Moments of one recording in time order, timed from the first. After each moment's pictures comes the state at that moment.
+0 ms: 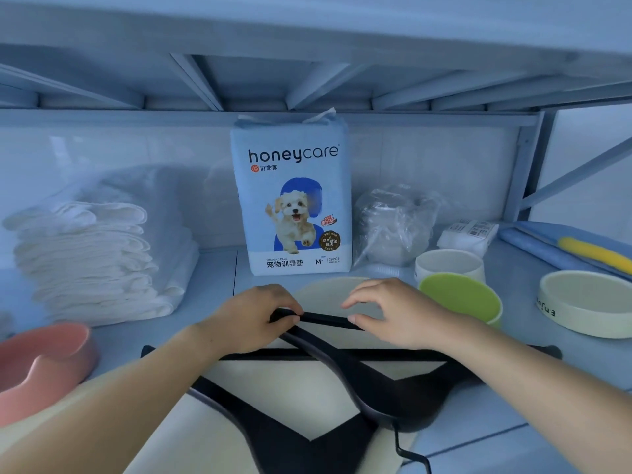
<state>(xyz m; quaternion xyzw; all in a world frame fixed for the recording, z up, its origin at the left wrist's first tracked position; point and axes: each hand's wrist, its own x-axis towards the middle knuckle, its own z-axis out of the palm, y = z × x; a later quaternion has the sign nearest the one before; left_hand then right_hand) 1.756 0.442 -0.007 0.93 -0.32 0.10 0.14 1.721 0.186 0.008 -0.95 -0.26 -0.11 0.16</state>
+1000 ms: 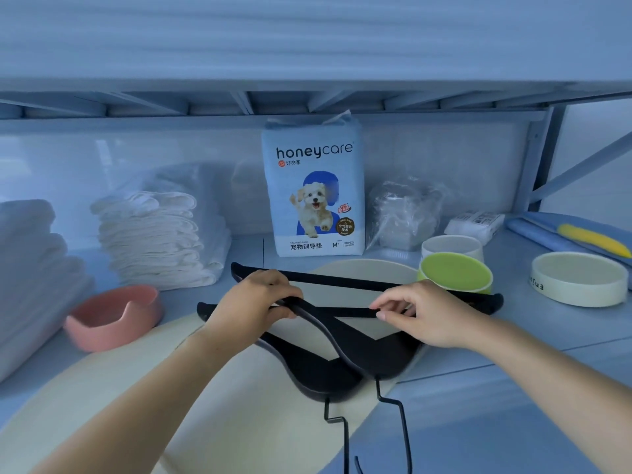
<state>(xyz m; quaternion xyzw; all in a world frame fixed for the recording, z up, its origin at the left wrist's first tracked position) 1.656 0.464 -0.002 0.93 -0.28 0.21 0.13 1.642 0.173 -0.004 -0.92 -0.24 -0.08 0.29</state>
